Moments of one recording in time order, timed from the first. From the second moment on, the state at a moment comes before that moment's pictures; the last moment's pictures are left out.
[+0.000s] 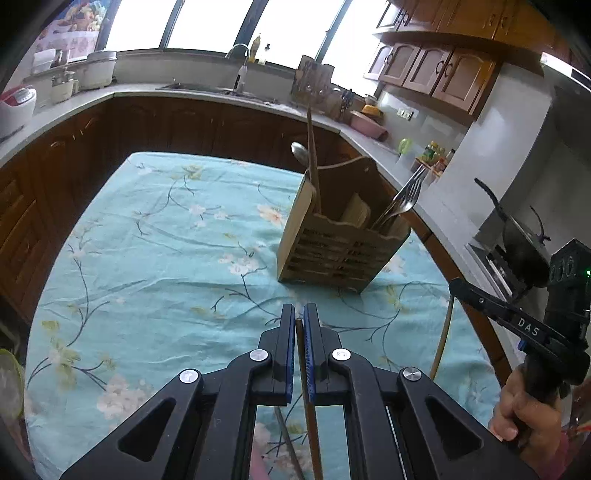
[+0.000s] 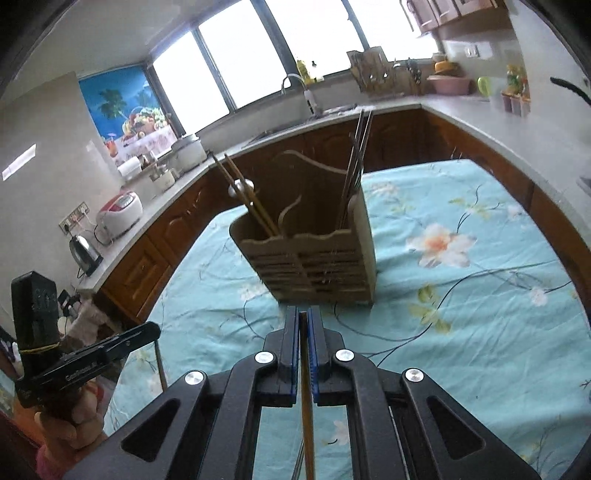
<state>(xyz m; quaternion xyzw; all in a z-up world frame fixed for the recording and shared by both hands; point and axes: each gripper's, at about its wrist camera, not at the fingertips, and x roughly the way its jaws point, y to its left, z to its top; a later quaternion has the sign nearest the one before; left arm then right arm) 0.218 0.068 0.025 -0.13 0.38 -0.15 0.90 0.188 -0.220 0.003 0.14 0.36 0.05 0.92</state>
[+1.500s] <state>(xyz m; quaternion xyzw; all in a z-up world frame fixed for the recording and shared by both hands) 0.206 0.100 0.111 -0.18 0.21 -0.15 0.95 0.187 -0.241 0.116 0.12 0.16 0.02 0.98</state>
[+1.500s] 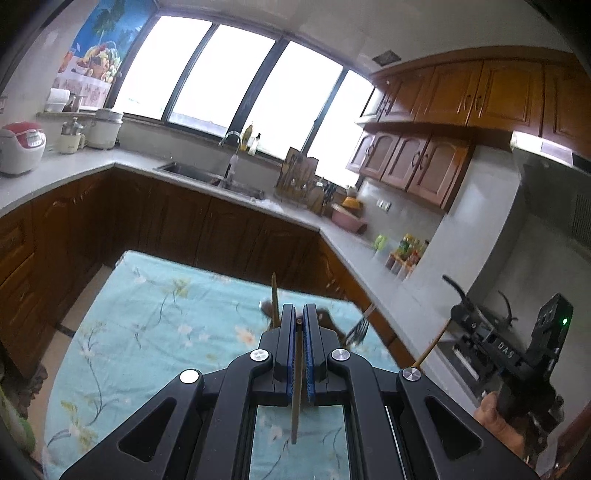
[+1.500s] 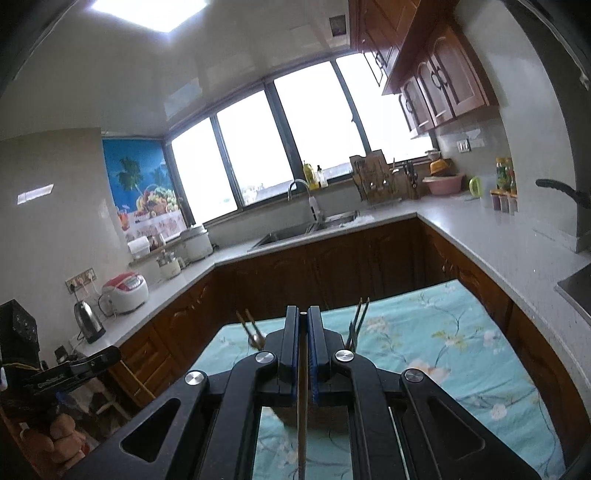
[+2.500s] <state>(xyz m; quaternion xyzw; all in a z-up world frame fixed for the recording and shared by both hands) 0.360 0.061 0.030 -0.20 0.20 -0.12 0.95 0.274 -0.260 0.088 0.11 0.13 -0.02 0.98</state>
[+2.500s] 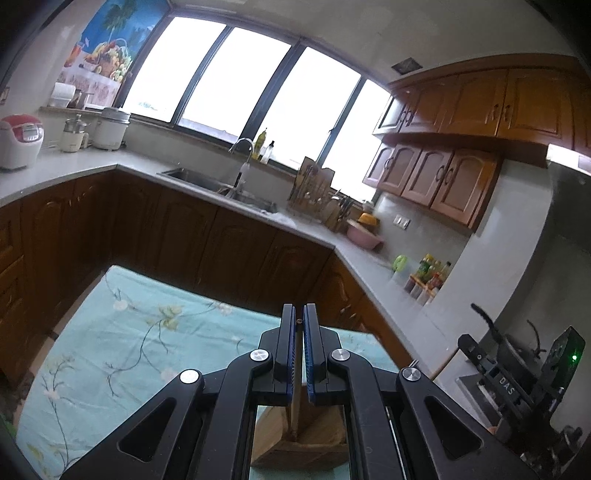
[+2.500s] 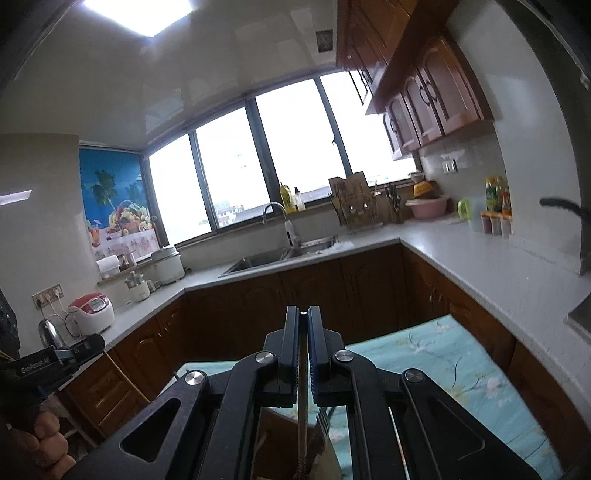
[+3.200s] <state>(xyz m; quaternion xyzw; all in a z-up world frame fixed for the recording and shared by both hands) 0.375 0.049 0.025 -0.18 0.25 -0.13 0.94 0.282 -0.268 0.046 0.14 0.19 -0.02 0.97</state>
